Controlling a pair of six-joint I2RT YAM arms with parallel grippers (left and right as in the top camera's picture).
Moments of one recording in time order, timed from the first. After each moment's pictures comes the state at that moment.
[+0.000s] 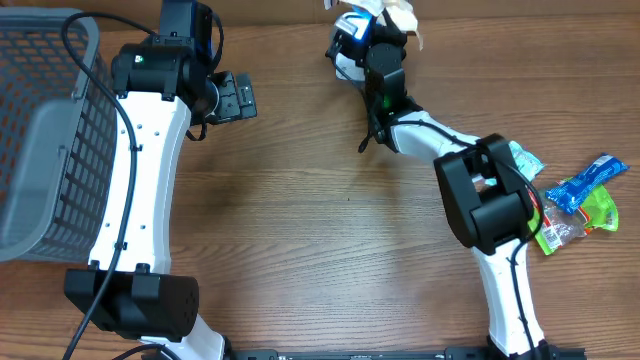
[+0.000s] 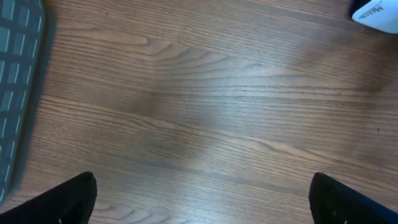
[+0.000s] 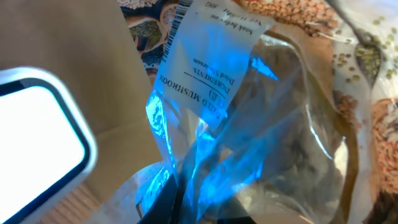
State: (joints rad) left arm -0.09 1.79 1.93 -1.34 -0.08 -0.32; right arm 0.42 2.40 1.65 0.75 0.47 -1.22
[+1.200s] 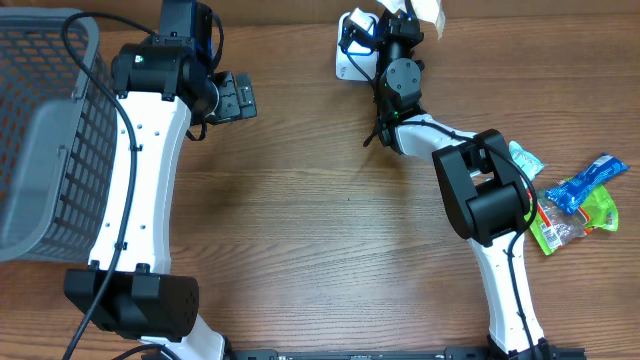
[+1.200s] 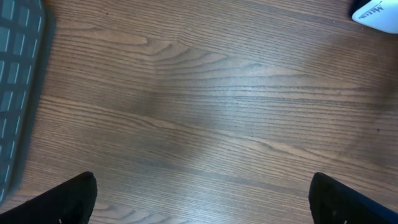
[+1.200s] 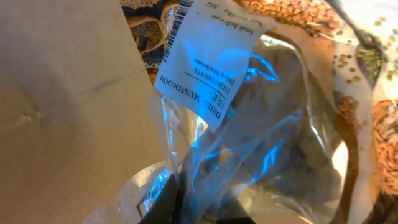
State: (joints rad) left arm -0.09 1.79 1.93 -1.34 -0.08 -0.32; right arm 0.39 2.46 1.65 1.18 0.51 -1.42
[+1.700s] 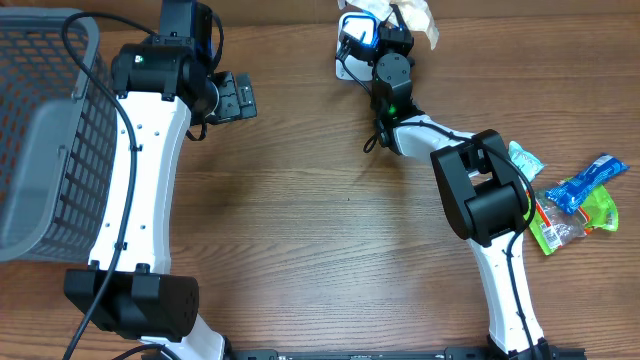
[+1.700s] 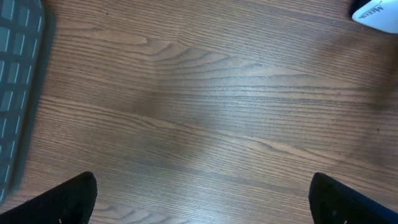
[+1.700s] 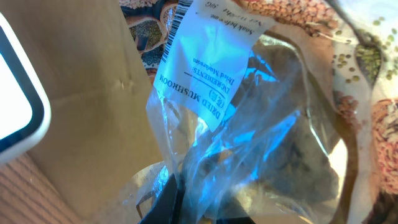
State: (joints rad) left arm -0.09 1.79 1.93 -1.34 -0.08 -0.32; right arm 0.40 2.47 1.65 0.94 0.53 -1.43
